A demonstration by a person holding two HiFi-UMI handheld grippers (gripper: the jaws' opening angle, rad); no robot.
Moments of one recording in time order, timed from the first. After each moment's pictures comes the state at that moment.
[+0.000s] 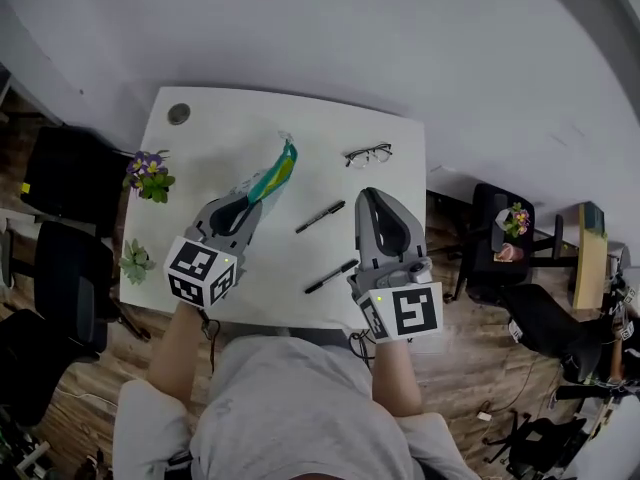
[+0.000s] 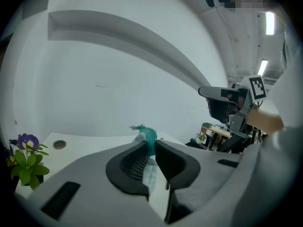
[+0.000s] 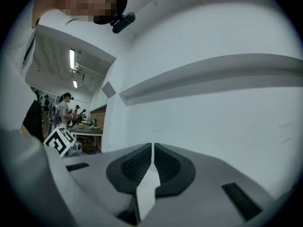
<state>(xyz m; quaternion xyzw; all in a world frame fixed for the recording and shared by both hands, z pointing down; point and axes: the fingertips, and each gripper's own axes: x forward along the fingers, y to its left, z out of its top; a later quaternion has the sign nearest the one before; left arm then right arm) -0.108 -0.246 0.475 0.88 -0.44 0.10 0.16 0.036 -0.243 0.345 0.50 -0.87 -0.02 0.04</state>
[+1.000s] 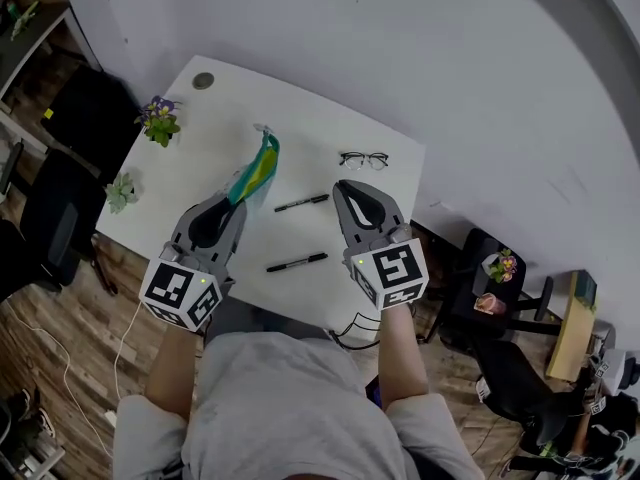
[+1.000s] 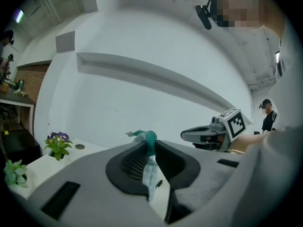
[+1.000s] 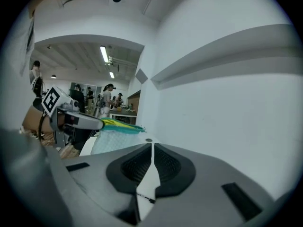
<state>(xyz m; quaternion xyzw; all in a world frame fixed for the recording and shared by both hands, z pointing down) -0.066 -0.153 0.408 0.80 -0.59 -0.02 0.11 0.064 -0.229 0.403 0.29 -0.94 -0.03 0.16</state>
